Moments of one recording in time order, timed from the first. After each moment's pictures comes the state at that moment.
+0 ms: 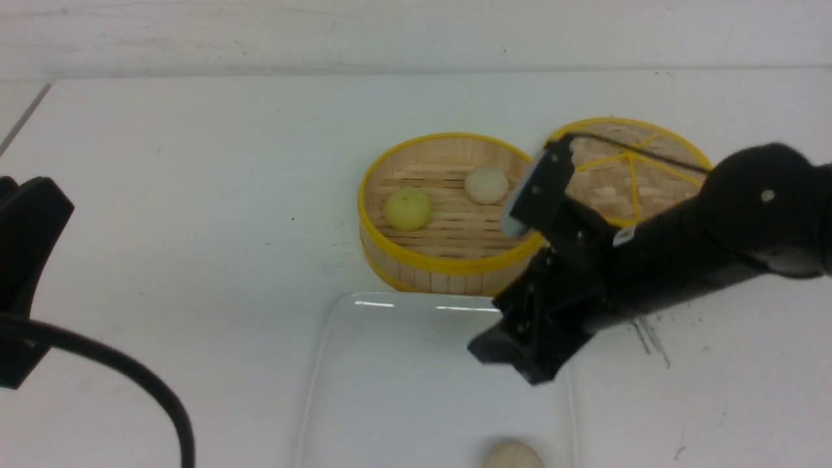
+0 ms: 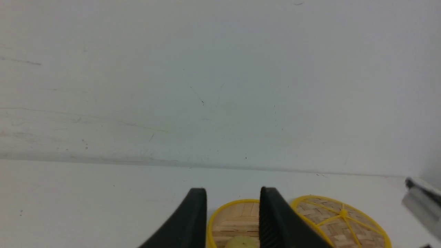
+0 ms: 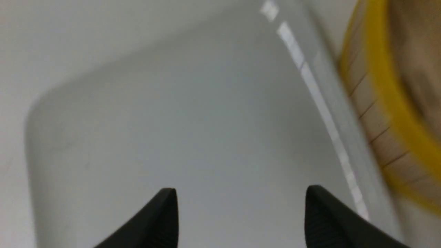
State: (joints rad) right arm 0.55 1.55 -1.03 0.79 0.51 -1.00; left arm 0.04 0.41 -0.43 1.75 -0.46 -1.98
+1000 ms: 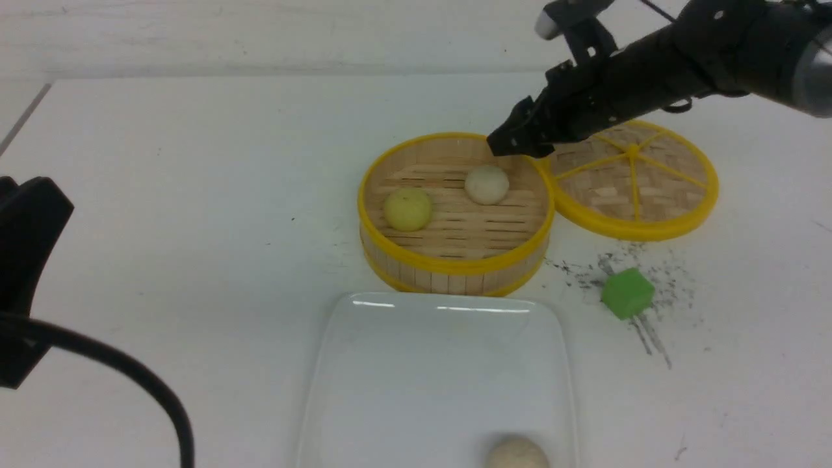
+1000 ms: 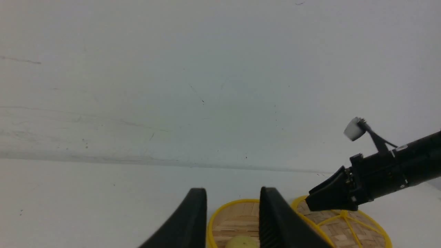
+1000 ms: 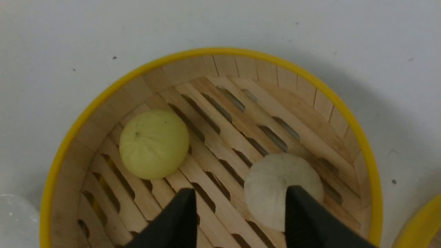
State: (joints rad) right arm 0.26 2.06 -1.71 0.78 0.68 -0.86; left arm 0.04 0.41 -0.43 1.75 -0.46 -1.98
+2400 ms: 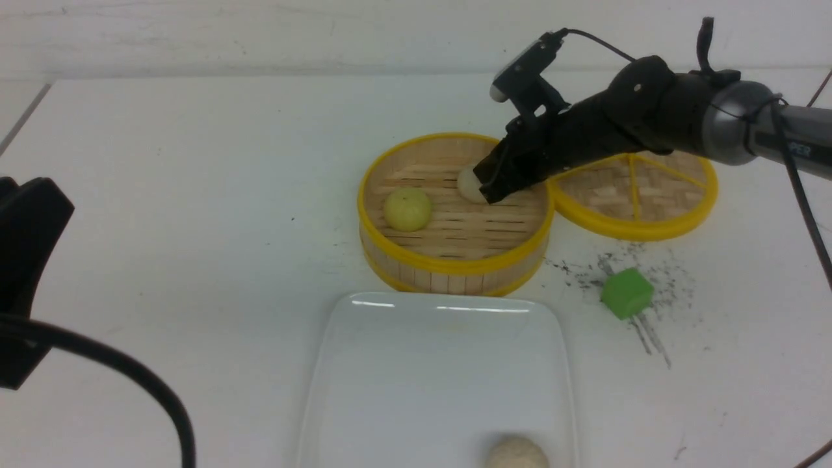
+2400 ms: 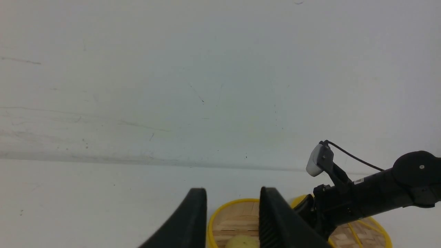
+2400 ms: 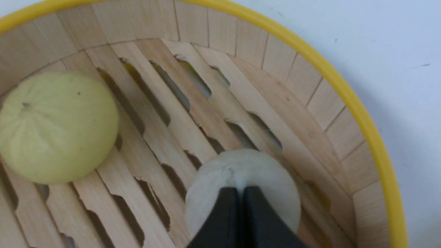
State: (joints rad) right arm 0.31 2.21 -1.73 0.78 0.46 -1.08; left arm 0.04 0.41 -0.43 1.75 -0.46 -1.98
